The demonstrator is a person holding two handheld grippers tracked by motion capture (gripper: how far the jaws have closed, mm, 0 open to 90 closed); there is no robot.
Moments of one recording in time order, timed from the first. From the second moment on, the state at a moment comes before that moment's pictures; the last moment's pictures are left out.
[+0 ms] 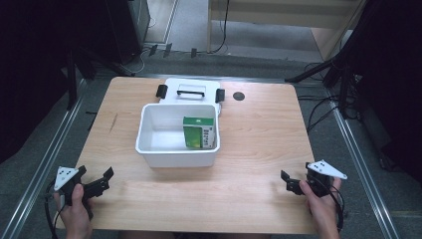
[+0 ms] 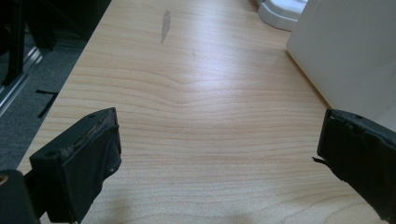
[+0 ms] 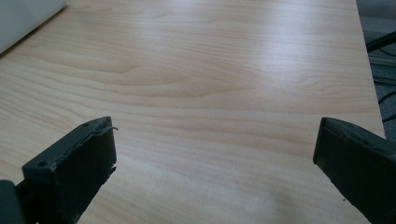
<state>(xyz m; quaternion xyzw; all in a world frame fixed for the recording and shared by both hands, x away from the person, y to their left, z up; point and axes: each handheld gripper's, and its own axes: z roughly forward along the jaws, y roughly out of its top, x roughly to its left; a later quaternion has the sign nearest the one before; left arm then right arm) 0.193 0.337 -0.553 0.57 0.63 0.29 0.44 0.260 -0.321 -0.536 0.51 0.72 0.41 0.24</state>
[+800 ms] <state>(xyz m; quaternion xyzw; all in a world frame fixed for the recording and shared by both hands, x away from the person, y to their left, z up) 0.194 0.338 -0.553 0.58 0.63 0.29 0.44 0.222 -0.338 -0.546 0.52 0.69 0.44 0.25</state>
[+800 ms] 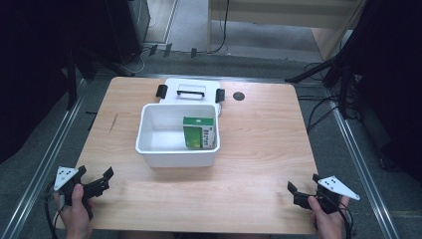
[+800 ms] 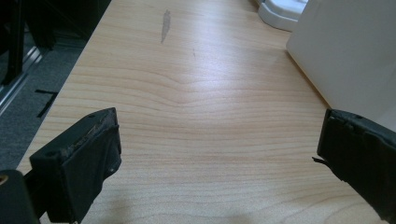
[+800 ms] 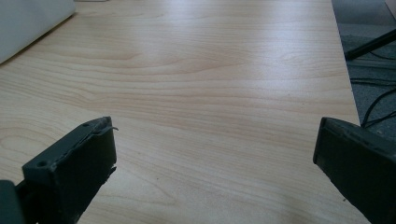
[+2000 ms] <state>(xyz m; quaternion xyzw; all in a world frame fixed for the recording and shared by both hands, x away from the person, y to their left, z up) 0.194 0.338 -0.553 0.58 0.63 0.29 0.44 0.221 -0.337 -0.547 0.52 0.69 0.44 0.25</state>
